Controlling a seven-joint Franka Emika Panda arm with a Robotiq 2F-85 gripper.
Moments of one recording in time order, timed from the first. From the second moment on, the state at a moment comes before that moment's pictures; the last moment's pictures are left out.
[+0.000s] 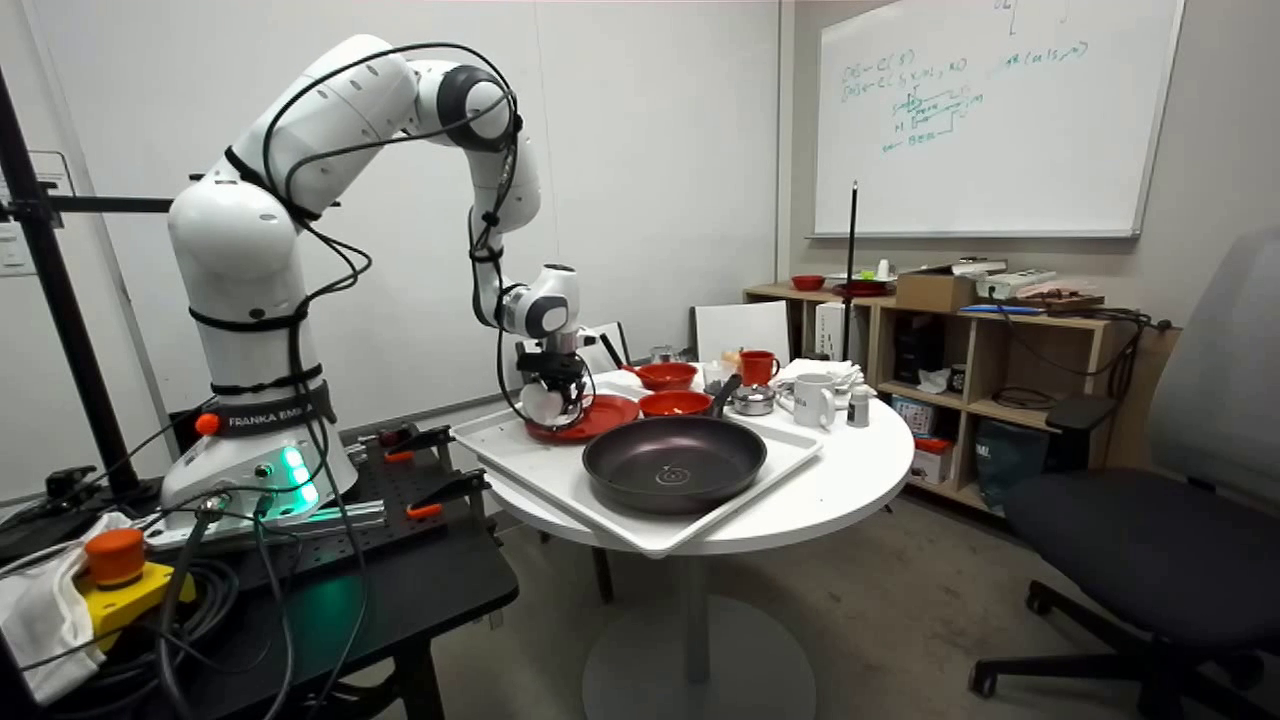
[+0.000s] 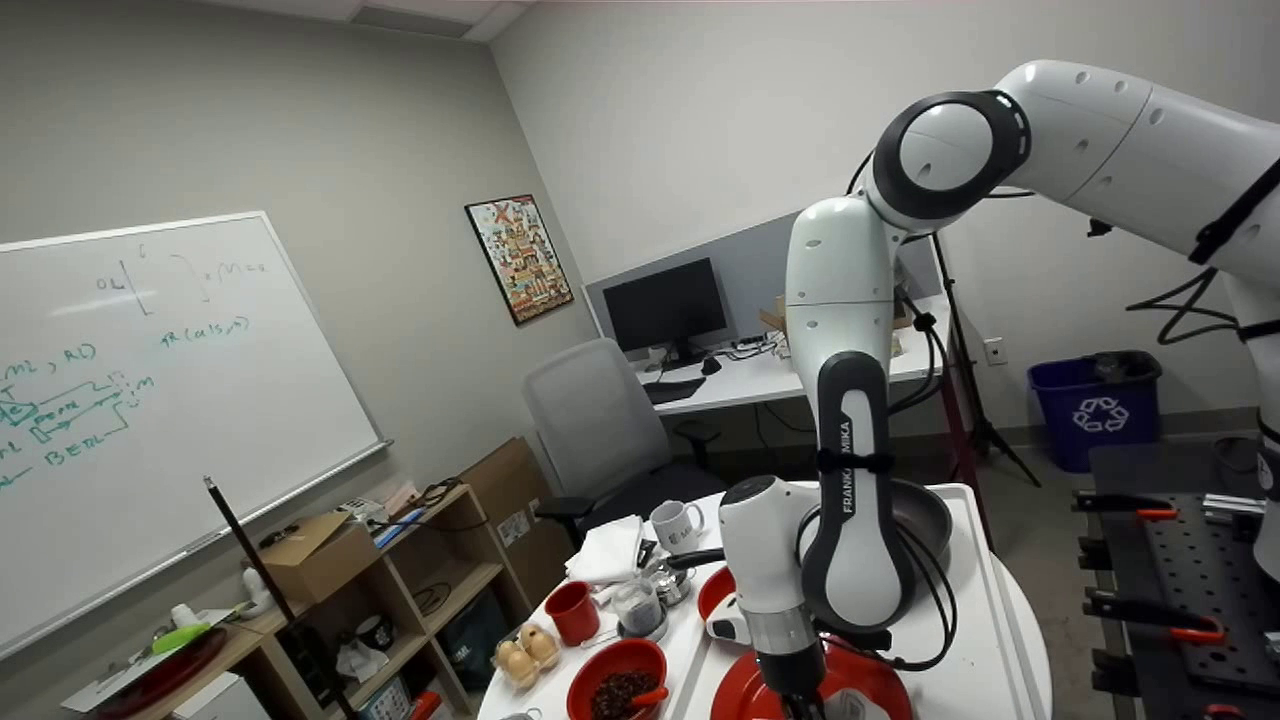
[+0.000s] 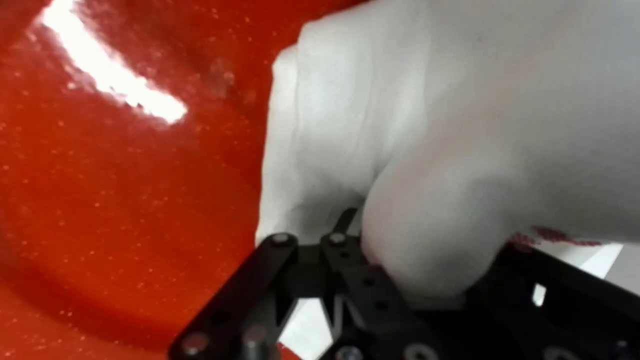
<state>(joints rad) 0.12 0.80 0.32 -2.09 -0.14 2.93 -0.37</state>
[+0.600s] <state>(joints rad) 0.12 0.86 0.31 -2.03 -0.24 3.05 -0.39</state>
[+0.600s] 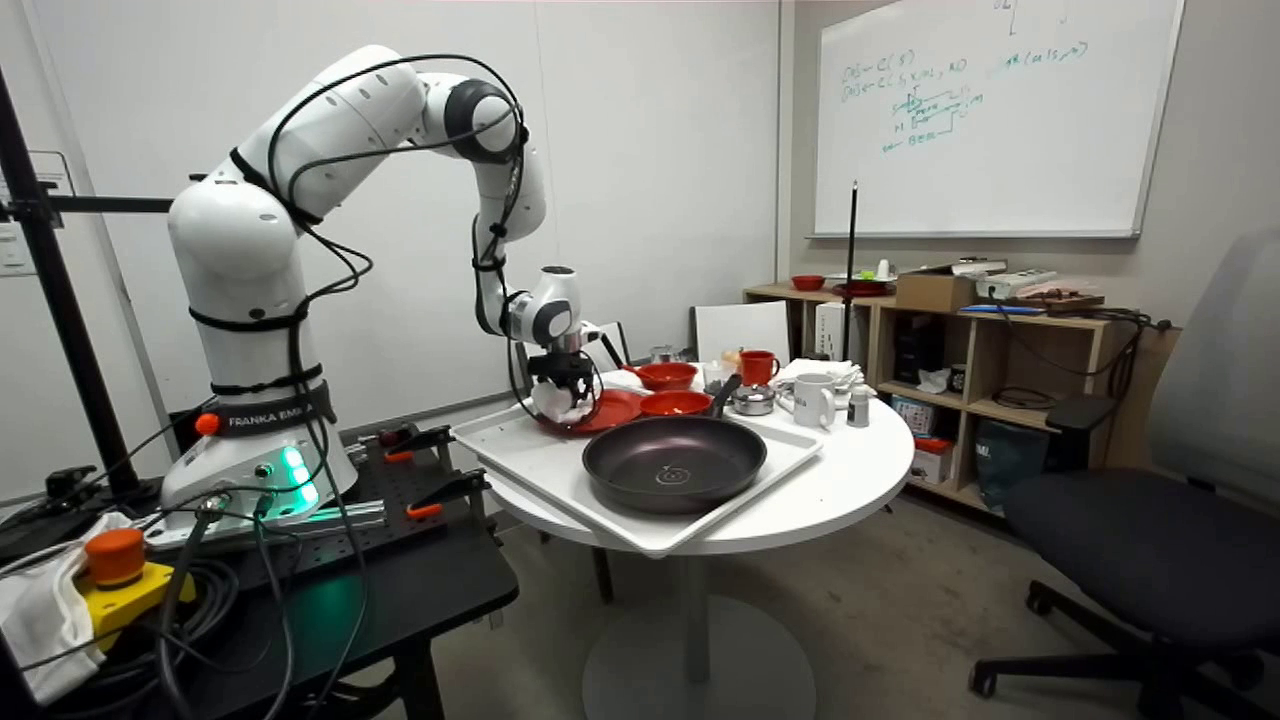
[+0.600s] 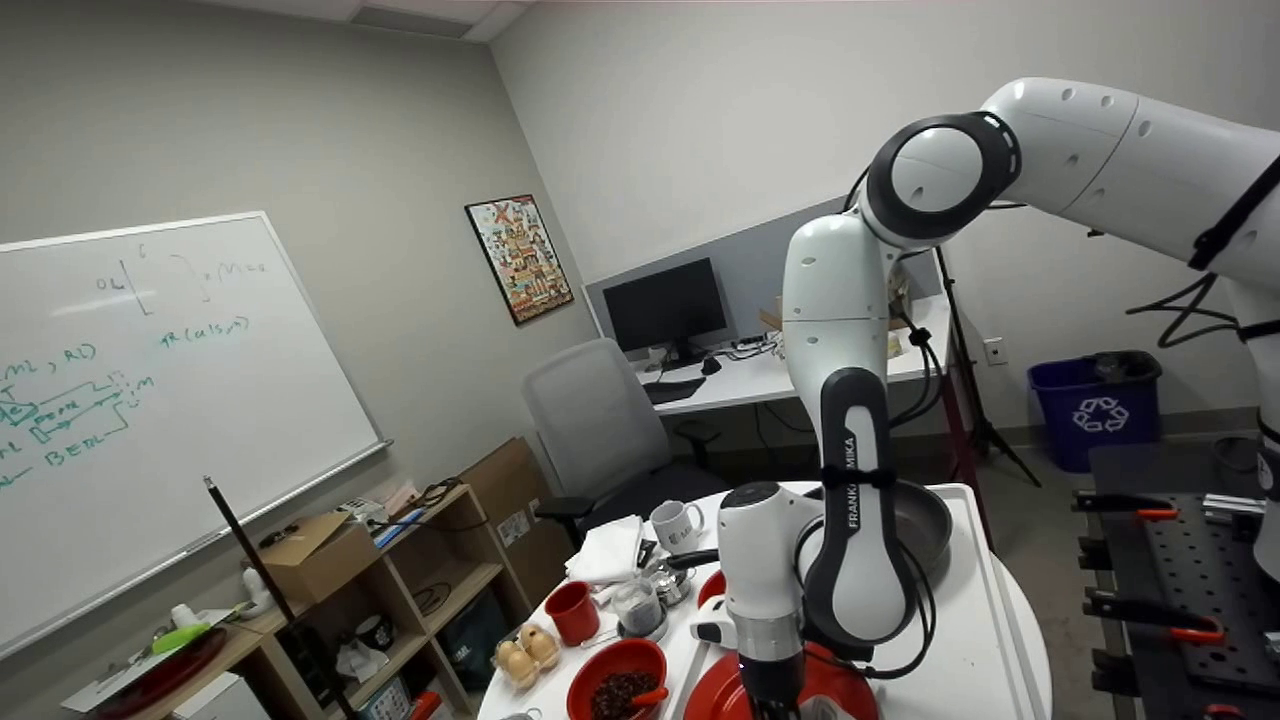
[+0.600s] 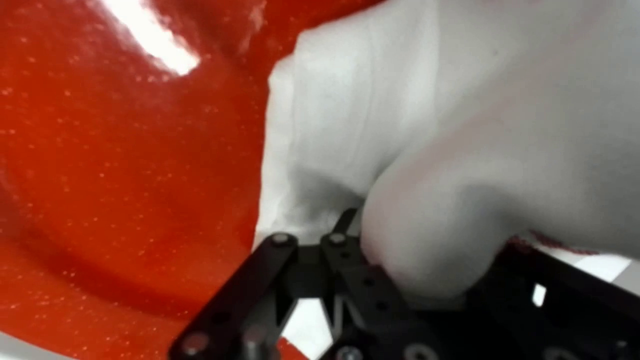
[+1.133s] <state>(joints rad) 0.24 0.87 0.19 -2.03 -0.30 3.28 -0.39</state>
